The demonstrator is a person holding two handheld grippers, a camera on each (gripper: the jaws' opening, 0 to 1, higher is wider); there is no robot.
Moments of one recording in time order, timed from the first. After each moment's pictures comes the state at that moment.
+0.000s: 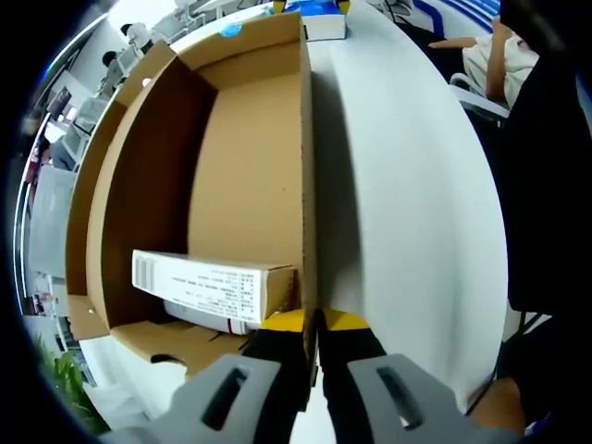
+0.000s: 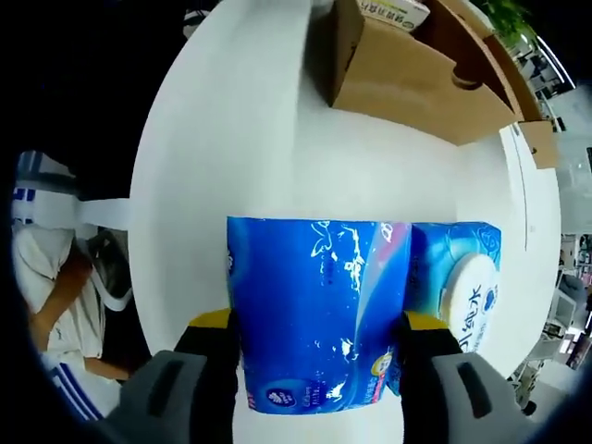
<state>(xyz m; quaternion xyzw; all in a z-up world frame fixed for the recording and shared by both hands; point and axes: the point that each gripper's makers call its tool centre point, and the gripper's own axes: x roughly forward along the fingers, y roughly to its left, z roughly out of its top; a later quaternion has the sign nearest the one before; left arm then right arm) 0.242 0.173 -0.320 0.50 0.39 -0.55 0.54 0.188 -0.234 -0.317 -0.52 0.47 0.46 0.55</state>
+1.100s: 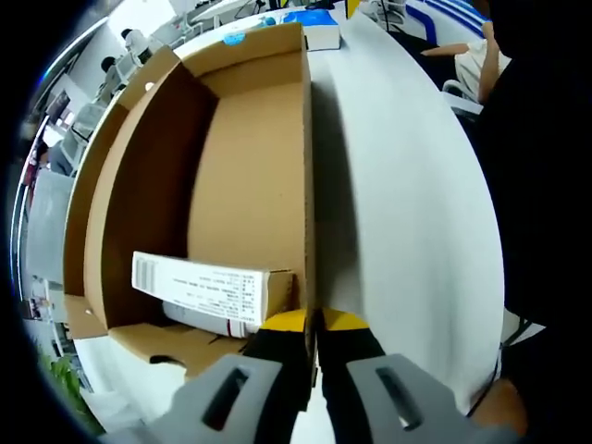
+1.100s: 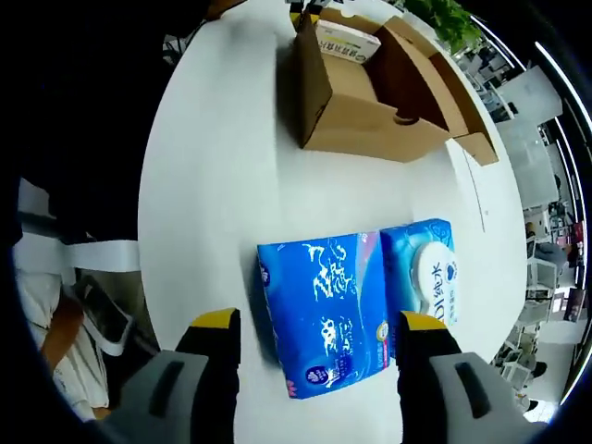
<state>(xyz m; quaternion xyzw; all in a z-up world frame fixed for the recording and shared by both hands) 0.241 0.172 -0.318 0.49 0.38 -0.57 0.54 0.174 -0.234 -0.296 -0.50 0.44 0.38 0.64</state>
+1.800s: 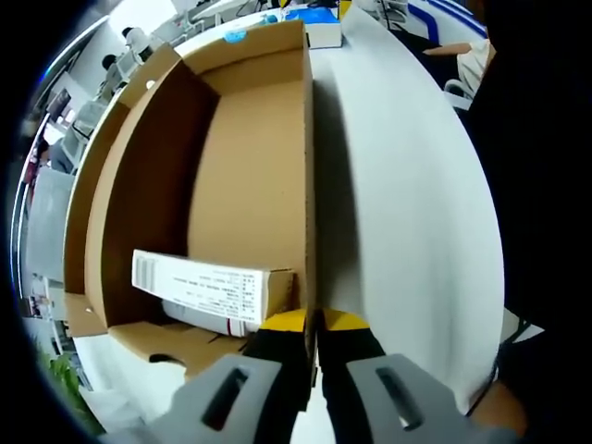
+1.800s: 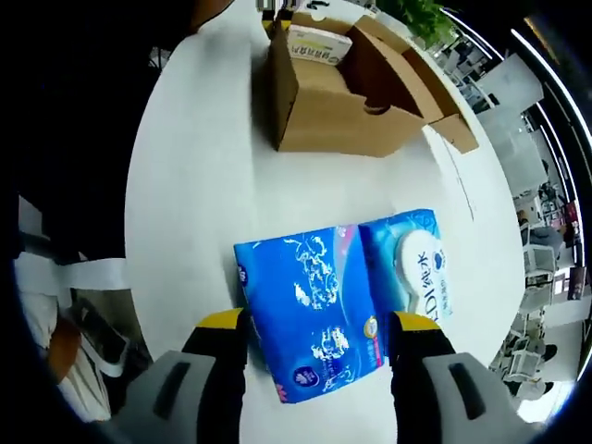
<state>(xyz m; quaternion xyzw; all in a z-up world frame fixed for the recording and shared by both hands) 0.240 0.172 -0.318 0.49 0.38 -0.57 0.54 0.193 -0.219 -0.245 -0.46 0.38 0.37 0.71</state>
